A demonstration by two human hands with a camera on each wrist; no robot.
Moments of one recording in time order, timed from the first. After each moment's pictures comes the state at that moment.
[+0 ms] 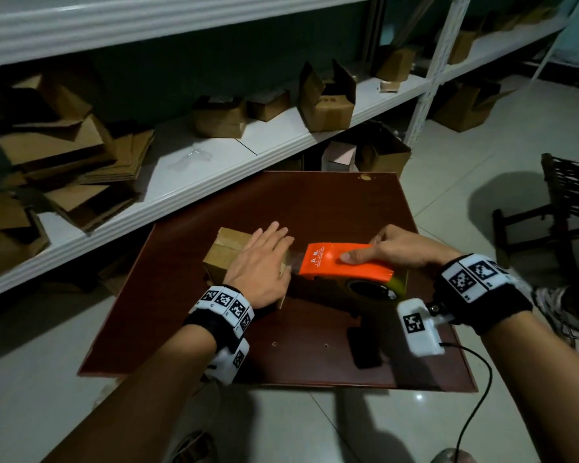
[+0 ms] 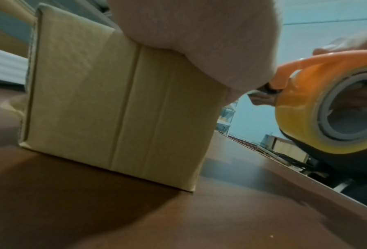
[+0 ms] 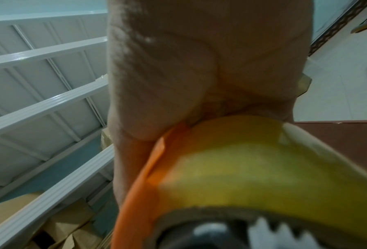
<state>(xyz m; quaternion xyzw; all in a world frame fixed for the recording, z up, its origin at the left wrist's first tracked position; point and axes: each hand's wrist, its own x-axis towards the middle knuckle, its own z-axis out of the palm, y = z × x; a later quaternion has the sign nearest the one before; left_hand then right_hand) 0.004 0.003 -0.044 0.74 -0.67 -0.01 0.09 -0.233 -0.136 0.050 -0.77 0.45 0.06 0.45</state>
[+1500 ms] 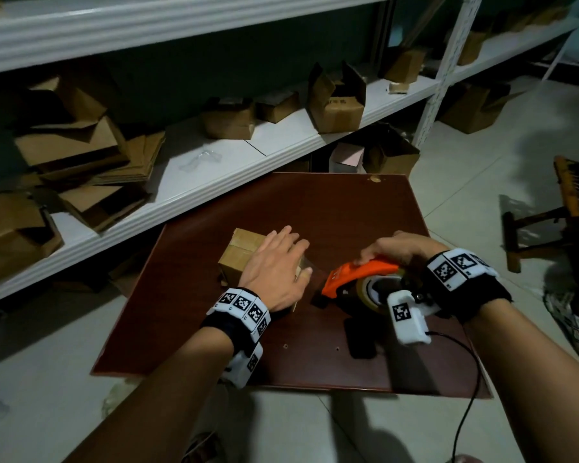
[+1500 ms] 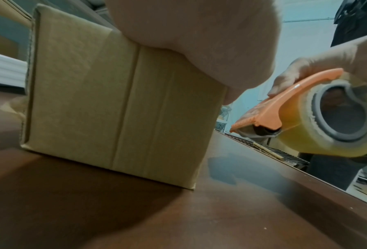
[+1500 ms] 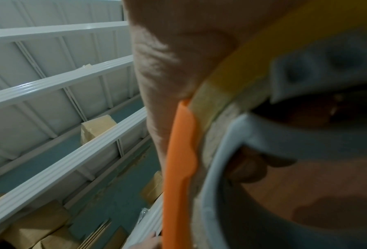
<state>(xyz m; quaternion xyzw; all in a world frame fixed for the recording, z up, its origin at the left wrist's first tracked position) -0.001 0.002 -0.044 0.74 -0.67 0.01 0.09 -0.205 -0.140 0.048 -0.71 0.58 0.12 0.39</state>
